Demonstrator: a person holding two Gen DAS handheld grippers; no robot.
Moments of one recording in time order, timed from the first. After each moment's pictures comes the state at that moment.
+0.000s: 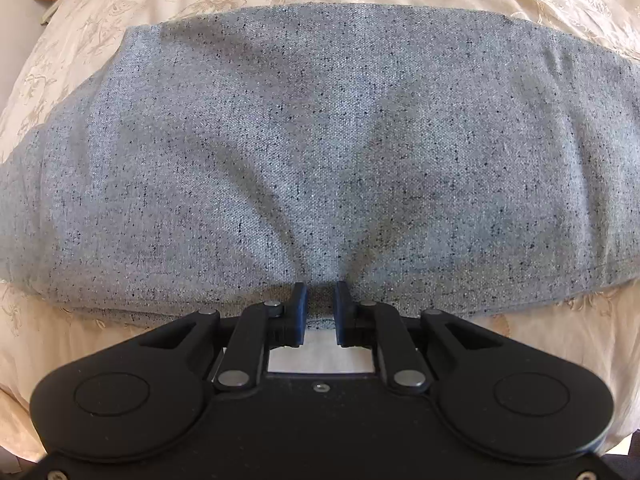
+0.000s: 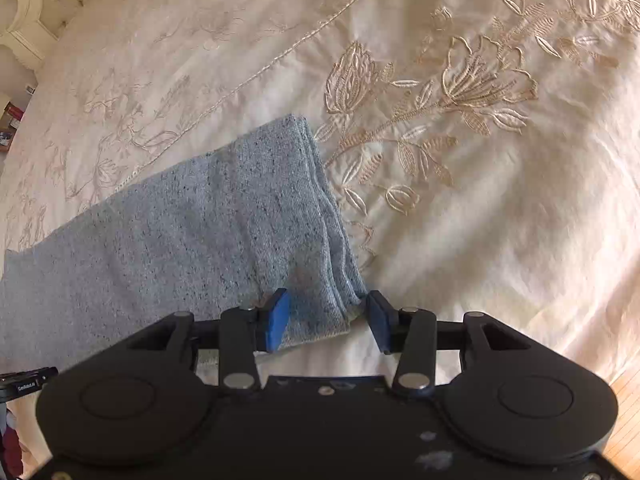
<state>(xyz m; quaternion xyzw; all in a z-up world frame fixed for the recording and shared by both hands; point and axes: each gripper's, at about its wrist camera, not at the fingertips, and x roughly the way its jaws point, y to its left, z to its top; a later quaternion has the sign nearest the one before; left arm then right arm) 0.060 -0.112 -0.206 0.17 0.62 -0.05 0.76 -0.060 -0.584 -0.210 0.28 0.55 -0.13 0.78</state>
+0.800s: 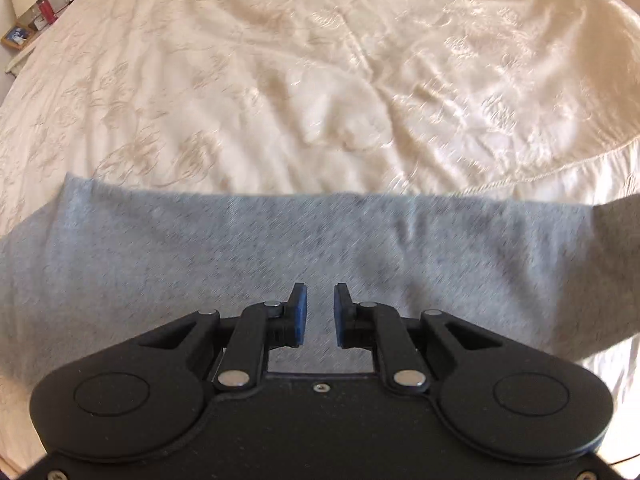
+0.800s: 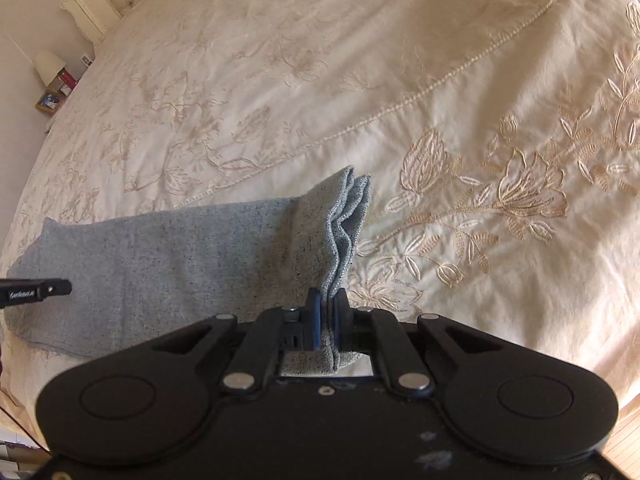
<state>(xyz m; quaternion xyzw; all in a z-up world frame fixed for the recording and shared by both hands) 0.109 -0.231 -0.133 0.11 0.56 -0.14 0.81 -0.050 -0.569 -0.136 0.21 0.52 -0.05 0.83</state>
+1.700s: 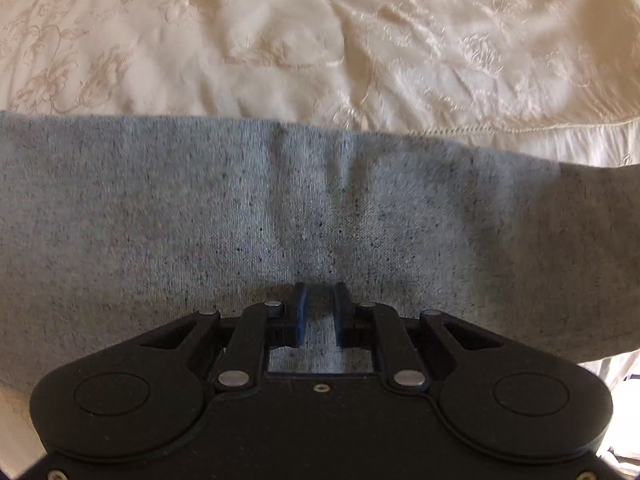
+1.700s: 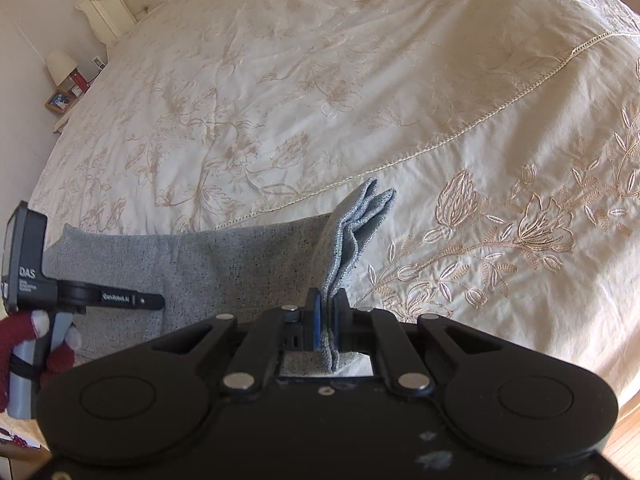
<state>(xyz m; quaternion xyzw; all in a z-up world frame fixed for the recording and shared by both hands) 0.105 -0.250 -0.203 0.07 0.64 -0.15 0.75 -0.034 -0.541 -0.101 0.20 0.51 -0.06 0.84</state>
